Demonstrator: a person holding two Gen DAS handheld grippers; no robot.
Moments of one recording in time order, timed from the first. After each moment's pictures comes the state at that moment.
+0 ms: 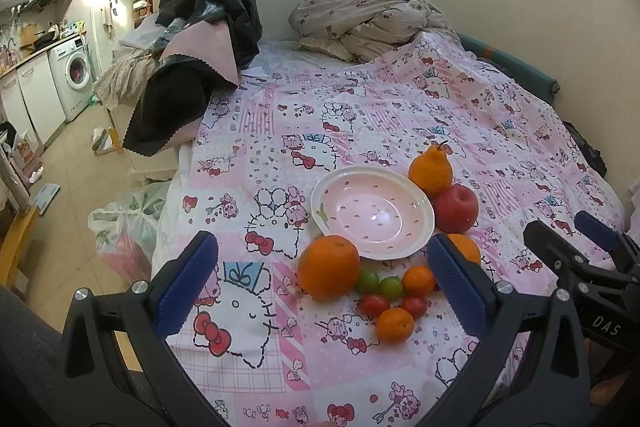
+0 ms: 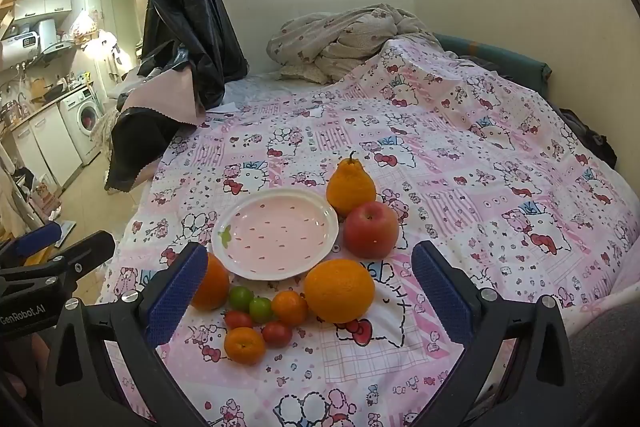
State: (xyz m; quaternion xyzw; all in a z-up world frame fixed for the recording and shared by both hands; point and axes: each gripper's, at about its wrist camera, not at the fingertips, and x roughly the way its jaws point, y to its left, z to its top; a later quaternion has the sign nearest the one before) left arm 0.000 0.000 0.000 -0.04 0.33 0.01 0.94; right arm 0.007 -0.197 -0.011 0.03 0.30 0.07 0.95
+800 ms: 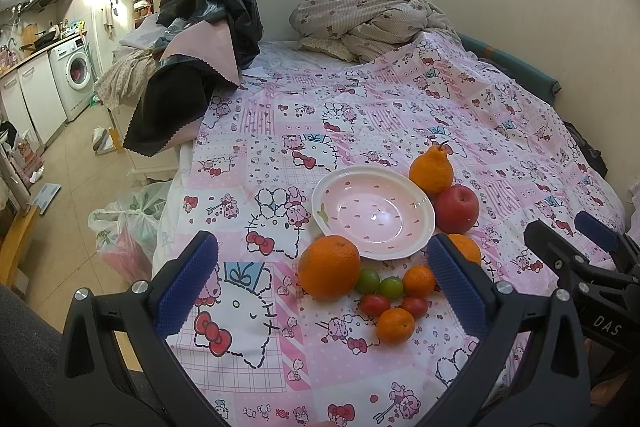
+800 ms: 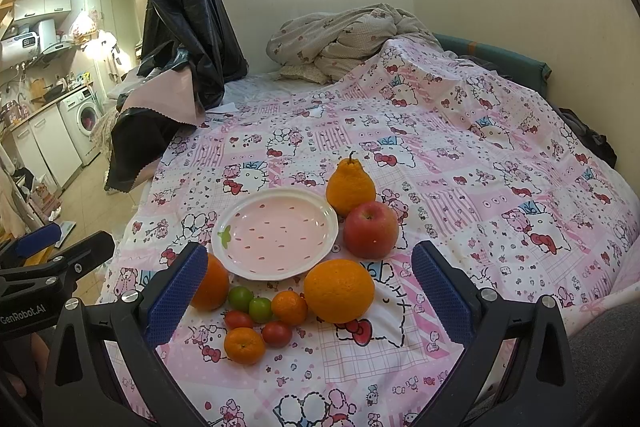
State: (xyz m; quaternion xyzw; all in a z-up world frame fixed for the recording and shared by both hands) left arm 0.000 0.000 0.000 -0.04 0.33 0.01 0.94; right arm 0.007 -0.197 -0.010 0.03 0.30 0.07 0.95
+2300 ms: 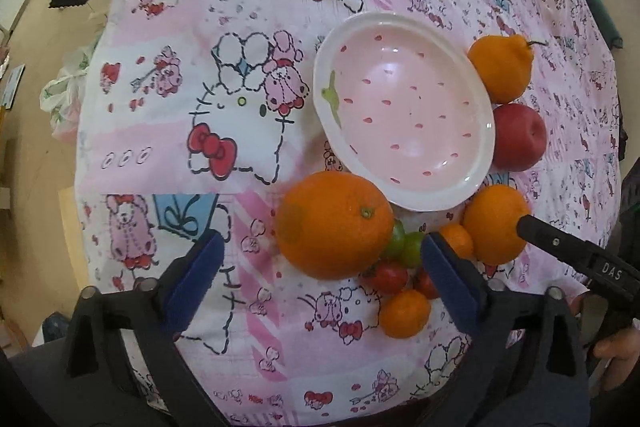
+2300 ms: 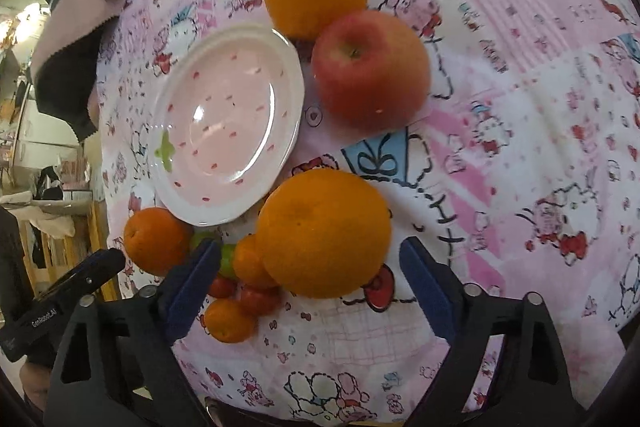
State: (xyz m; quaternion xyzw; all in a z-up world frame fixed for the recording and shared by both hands) left arm 0.149 0.020 -0.109 -0.13 0.65 0.00 0.75; right arm 0.174 -0.238 -0.143 0.18 0.67 0.10 0.72
